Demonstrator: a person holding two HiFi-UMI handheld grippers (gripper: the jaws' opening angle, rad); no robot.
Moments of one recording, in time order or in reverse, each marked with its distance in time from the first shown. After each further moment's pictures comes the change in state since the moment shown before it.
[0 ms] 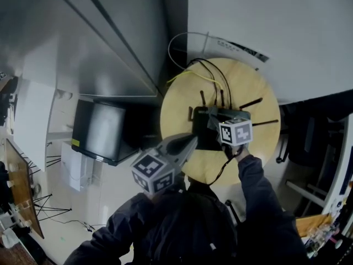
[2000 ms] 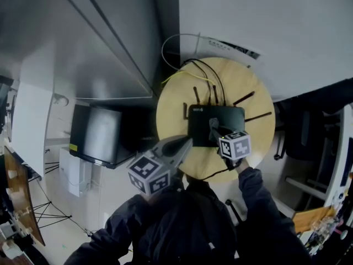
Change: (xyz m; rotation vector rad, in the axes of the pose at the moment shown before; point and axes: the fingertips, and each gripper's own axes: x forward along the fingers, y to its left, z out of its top) left arm -0.013 -0.013 -0.011 0.011 0.012 -0.023; right arm -0.032 0.002 -0.065 -0.006 0.015 -0.044
